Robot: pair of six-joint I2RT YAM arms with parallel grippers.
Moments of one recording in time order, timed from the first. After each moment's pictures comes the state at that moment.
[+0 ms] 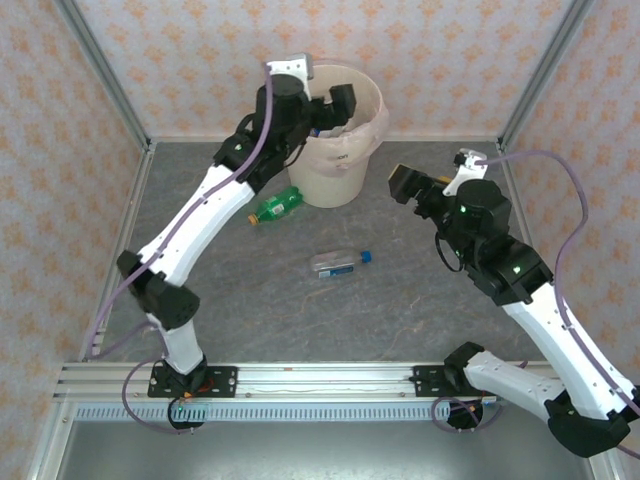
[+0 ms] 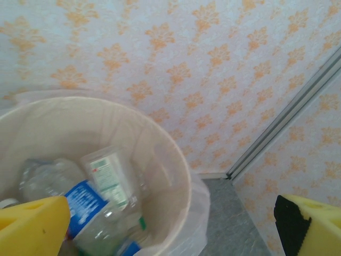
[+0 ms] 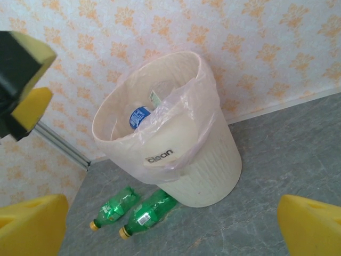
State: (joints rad) left arm -0.57 1.76 2.02 -0.45 -0.23 -0.46; right arm 0.59 0.92 1.22 -0.53 0.29 0.60
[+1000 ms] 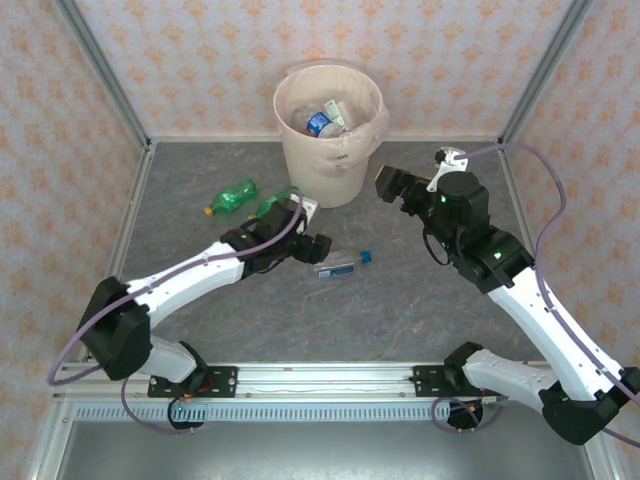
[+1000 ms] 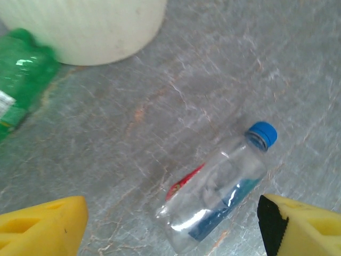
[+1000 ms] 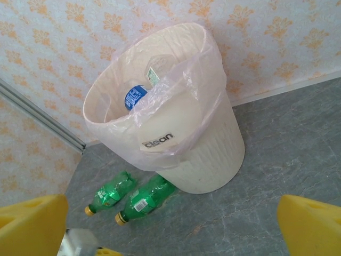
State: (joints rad) left arm -0.68 1.45 1.03 -0.37 -0.08 -0.26; right arm 0.59 1.00 1.22 -0.51 0.26 0.60
